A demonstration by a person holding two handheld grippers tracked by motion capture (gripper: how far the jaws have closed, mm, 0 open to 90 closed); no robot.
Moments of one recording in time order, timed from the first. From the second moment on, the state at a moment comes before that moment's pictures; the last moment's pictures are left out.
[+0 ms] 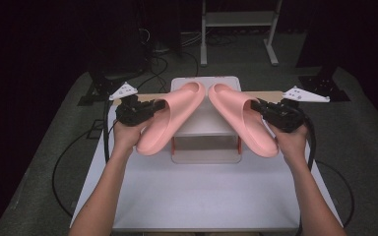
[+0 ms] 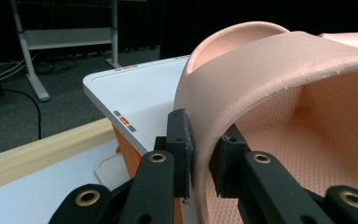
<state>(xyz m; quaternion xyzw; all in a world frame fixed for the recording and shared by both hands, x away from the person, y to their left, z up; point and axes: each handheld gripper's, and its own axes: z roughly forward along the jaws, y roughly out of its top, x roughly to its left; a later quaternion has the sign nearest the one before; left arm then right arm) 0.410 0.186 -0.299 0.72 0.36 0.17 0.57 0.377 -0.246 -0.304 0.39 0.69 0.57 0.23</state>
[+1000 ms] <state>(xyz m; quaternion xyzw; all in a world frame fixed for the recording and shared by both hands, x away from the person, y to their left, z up) 0.449 0.169 -0.294 0.71 0.42 0.19 0.53 0.416 -0.226 -0.301 0.43 0.68 0.54 0.25</state>
